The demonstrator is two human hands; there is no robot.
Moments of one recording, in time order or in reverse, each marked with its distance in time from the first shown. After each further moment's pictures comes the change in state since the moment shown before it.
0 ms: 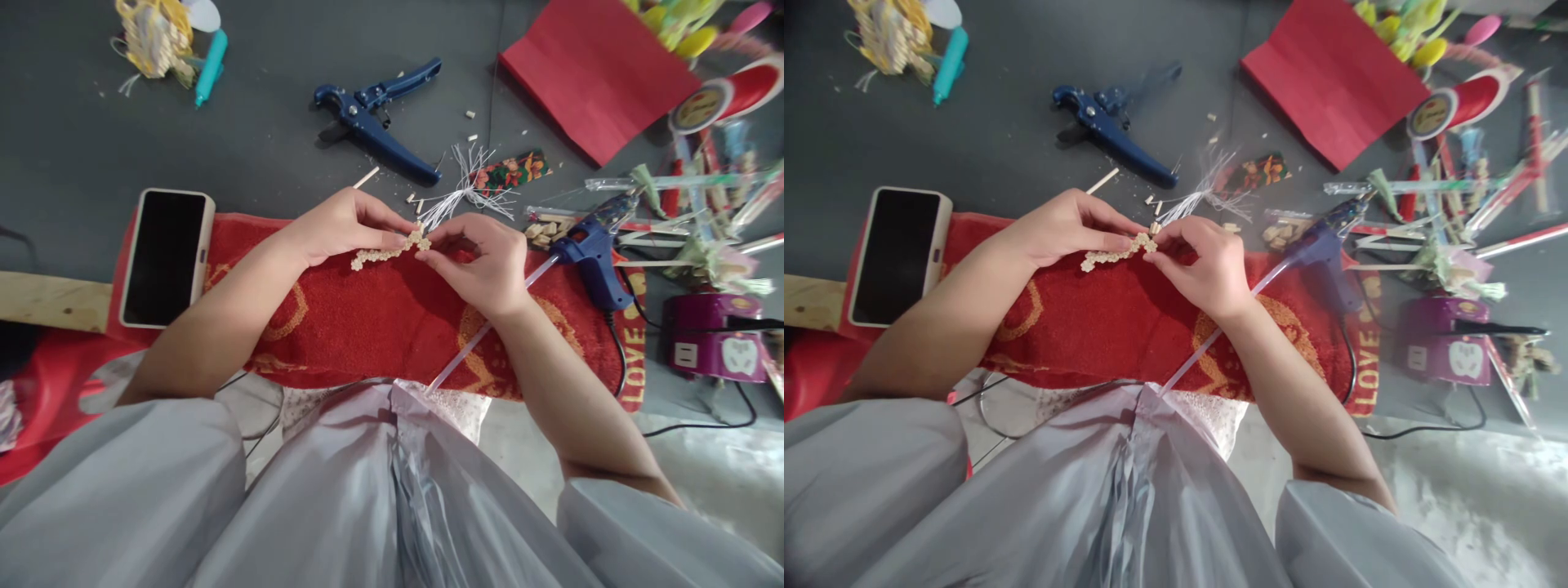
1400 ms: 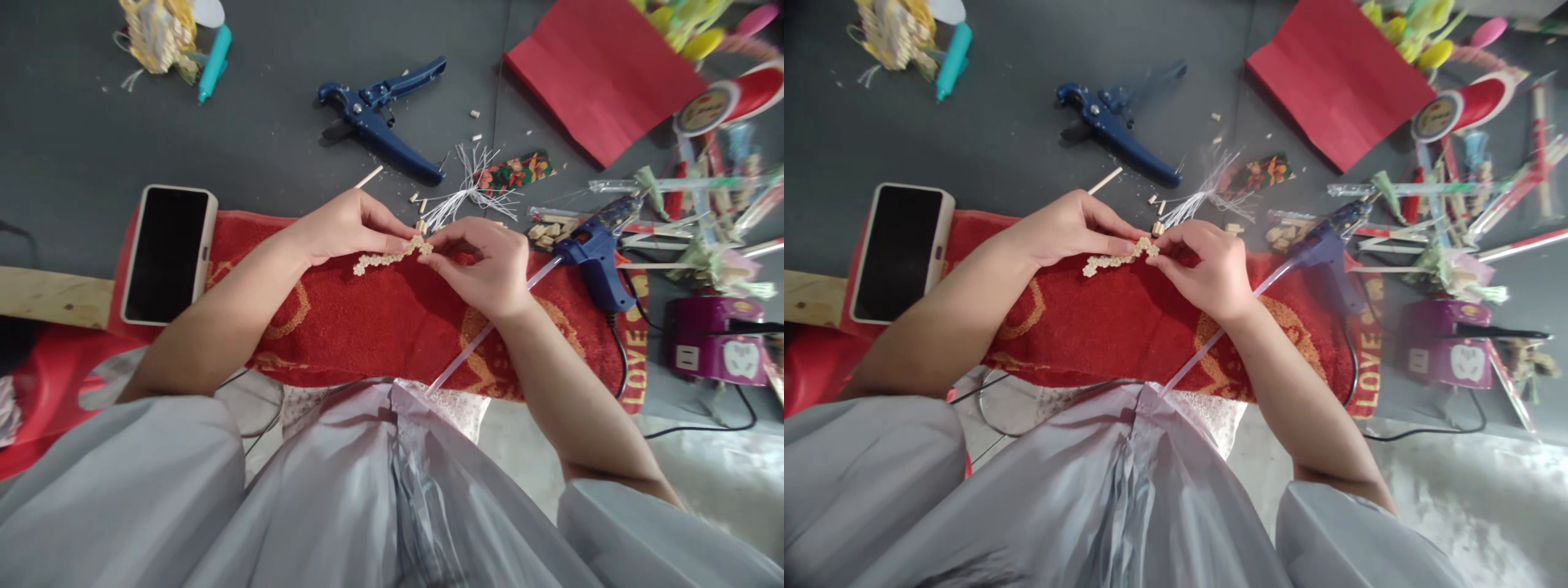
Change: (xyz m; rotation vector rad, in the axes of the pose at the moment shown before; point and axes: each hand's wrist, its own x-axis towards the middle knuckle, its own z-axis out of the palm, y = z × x) left_hand 0.000 -0.001 0.000 0.009 -0.008 -0.003; right_hand -0.002 0.001 0.000 -0.017 -0.049 0.042
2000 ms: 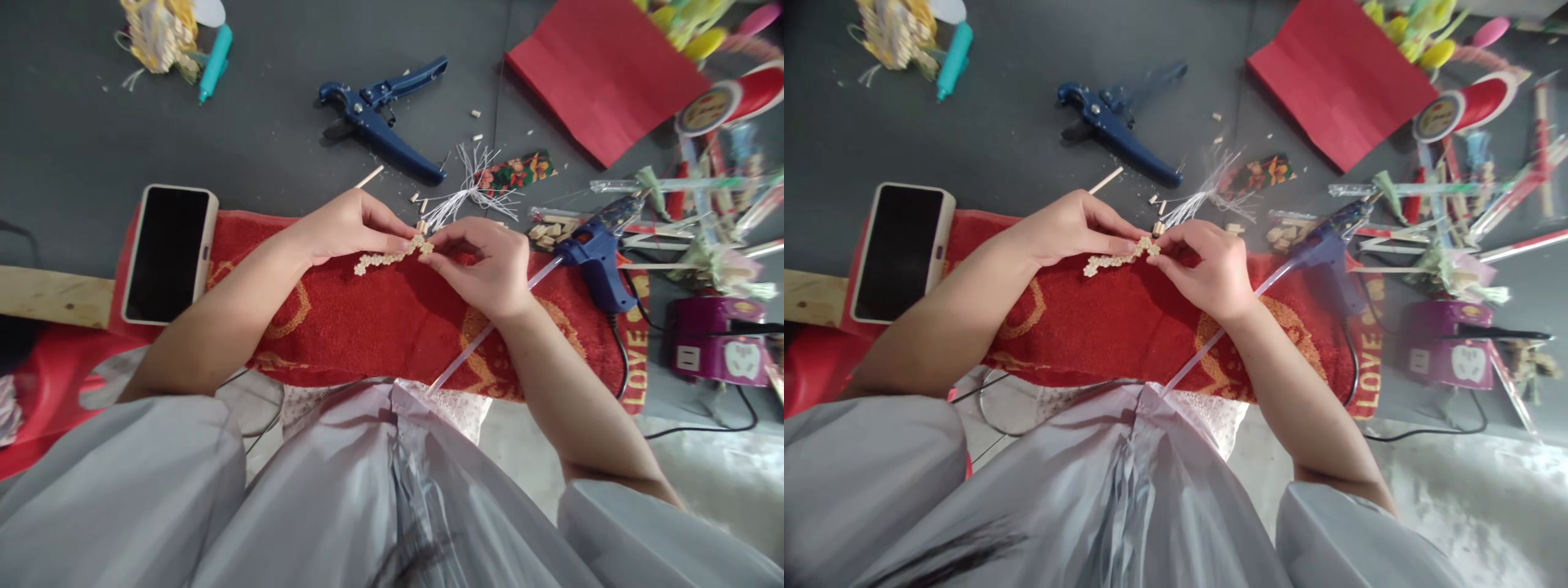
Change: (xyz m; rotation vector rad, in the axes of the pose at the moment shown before) left_hand 0.001 -0.001 0.000 -0.010 0.008 0.000; right_hand 0.000 0.000 0.000 0.013 0.014 -0.017
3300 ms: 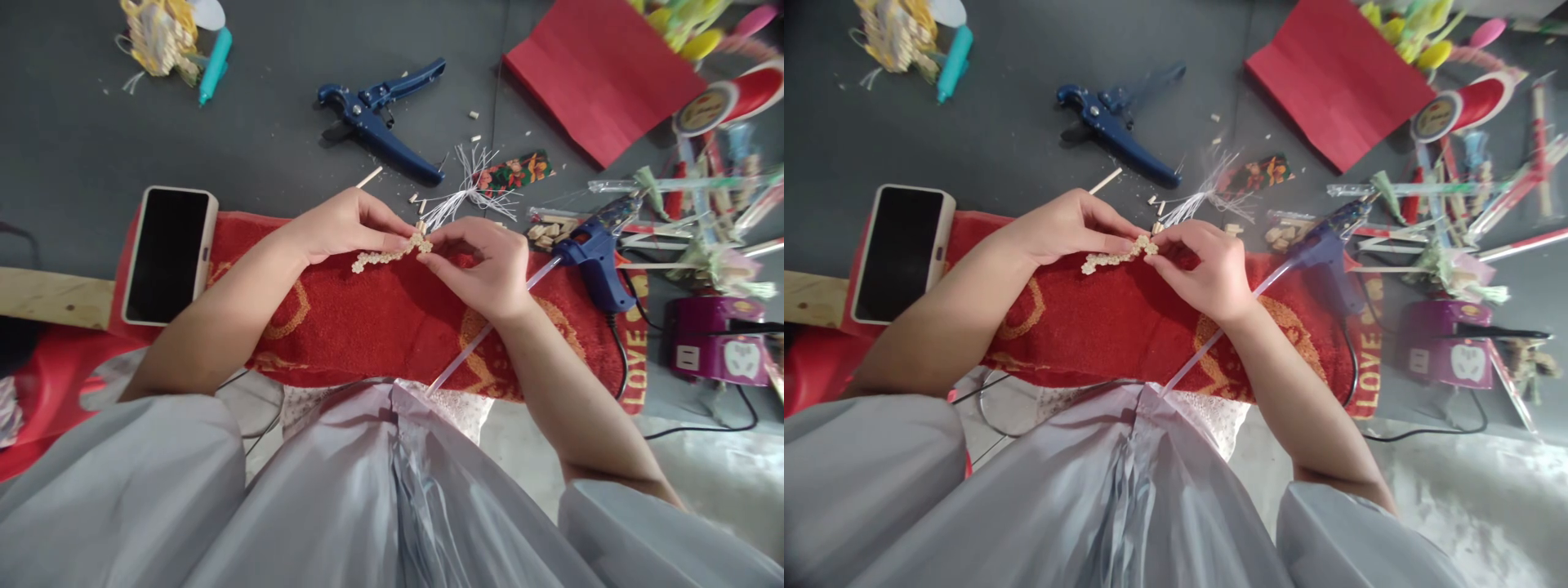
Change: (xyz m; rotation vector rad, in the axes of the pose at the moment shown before) left_hand -0.001 0.002 -0.002 0.003 -0.027 -0.020; right_hand -0.001 -0.003 -0.001 0.014 -0.004 -0.027
